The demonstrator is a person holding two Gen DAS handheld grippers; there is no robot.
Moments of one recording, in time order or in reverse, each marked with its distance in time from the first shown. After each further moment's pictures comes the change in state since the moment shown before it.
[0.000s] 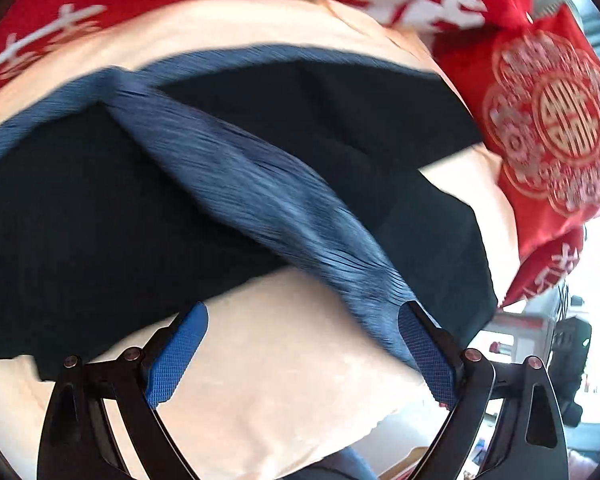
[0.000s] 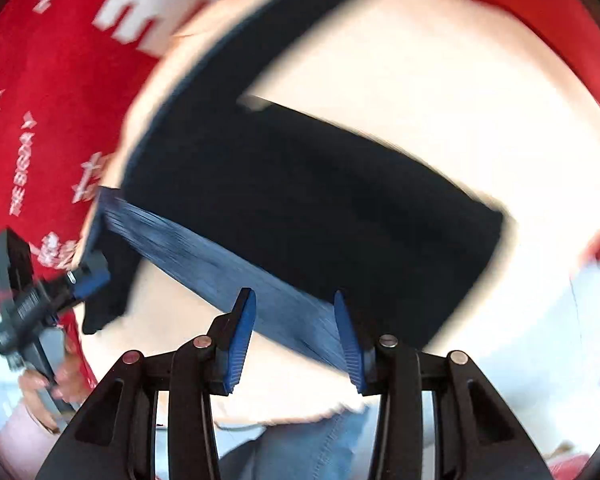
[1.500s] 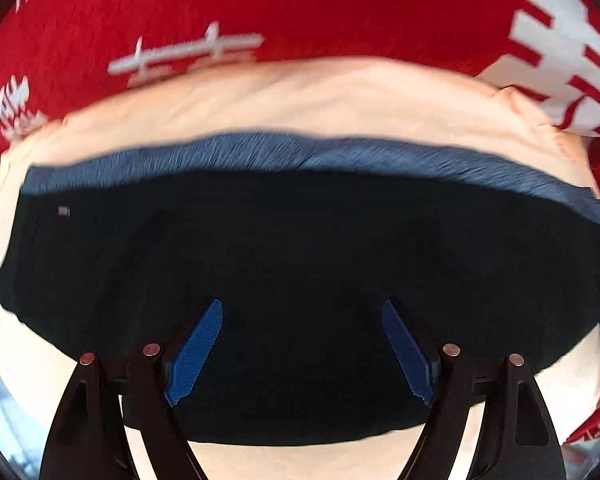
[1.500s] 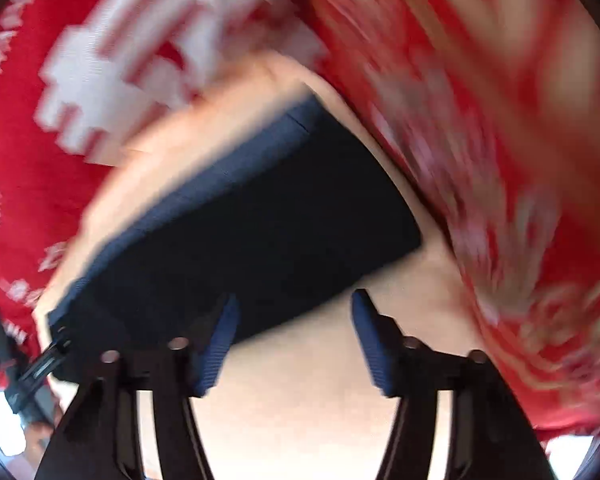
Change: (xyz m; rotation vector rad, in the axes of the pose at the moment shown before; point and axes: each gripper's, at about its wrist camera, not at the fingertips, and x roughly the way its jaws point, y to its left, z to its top) left arm -0.013 0.070 0.033 -0.330 -0.157 0.470; right arm 0.003 0.015 0.245 -0.127 -0.054 -0.116
